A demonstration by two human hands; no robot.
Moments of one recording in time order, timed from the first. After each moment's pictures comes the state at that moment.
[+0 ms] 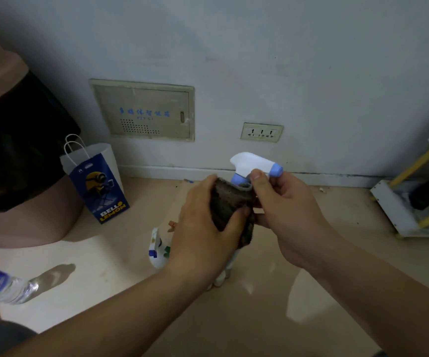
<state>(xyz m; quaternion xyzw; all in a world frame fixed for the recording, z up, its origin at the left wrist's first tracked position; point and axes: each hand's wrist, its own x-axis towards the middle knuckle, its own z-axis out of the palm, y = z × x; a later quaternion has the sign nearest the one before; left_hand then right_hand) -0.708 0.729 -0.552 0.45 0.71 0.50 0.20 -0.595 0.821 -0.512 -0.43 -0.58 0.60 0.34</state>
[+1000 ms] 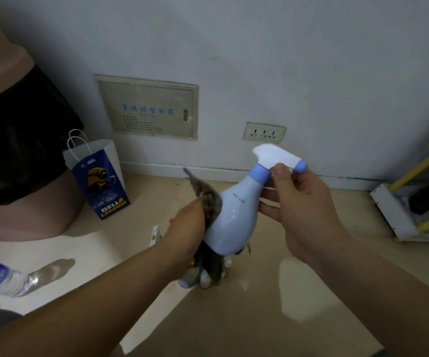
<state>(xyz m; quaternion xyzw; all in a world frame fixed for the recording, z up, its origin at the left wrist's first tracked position) -0.742 0.743 -0.579 0.18 0.63 0.55 0.51 -0.591 0.824 -0.502 -0.44 -0.51 0.61 0.42</state>
